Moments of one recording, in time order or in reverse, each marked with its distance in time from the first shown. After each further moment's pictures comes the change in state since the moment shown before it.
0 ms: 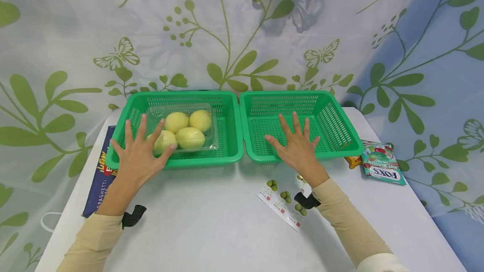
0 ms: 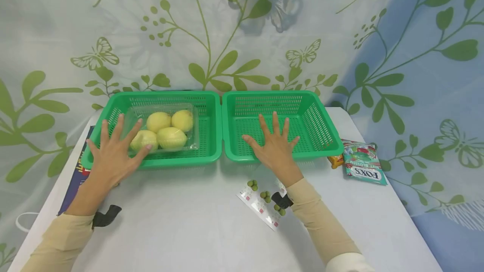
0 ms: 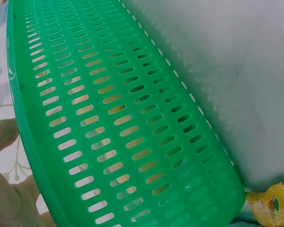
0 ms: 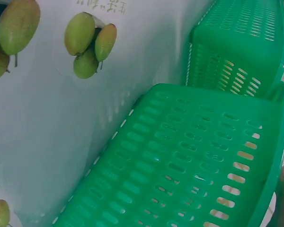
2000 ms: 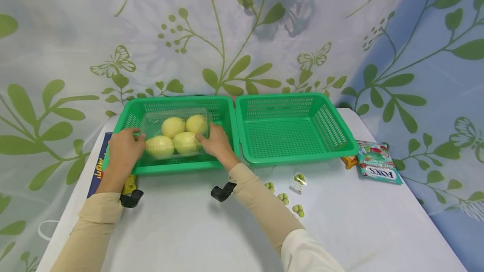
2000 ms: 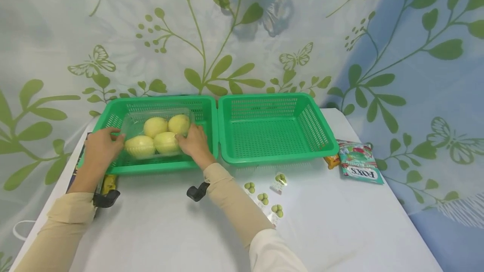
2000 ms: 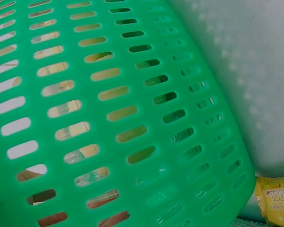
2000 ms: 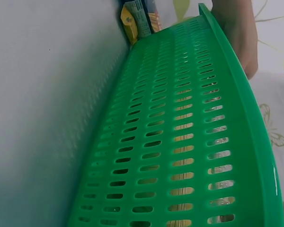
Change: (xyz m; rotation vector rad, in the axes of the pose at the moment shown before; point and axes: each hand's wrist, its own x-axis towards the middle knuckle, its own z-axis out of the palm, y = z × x) left_hand 0.039 -0.029 -0.003 -0.139 0.084 -0.224; right_hand 0.046 -0.180 0.068 0.481 -0.195 0.047
